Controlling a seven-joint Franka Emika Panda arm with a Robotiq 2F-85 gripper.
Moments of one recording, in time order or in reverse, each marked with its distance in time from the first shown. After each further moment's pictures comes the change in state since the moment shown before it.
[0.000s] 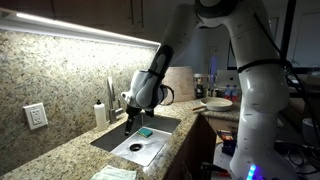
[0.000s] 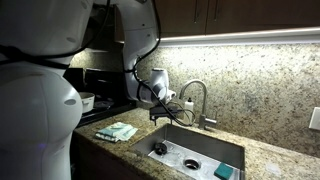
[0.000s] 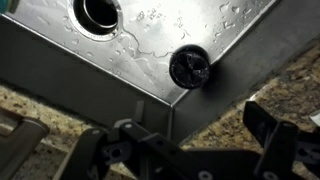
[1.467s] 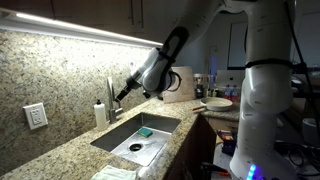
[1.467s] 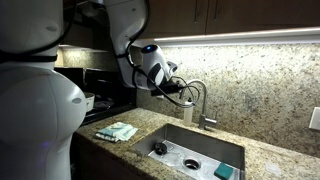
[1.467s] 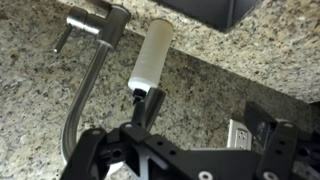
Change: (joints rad) arm 0.072 -0.259 -0.087 -0.125 0.051 0.371 0.115
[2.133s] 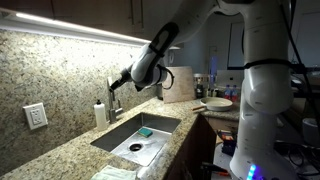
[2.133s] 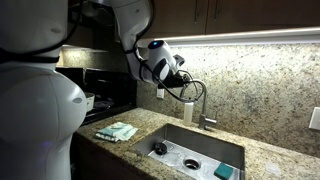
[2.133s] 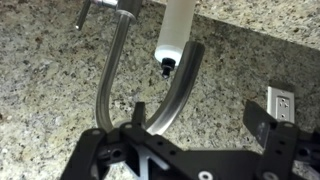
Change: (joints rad) arm 0.007 0.052 -0.011 0.143 0.125 -0.009 -0.001
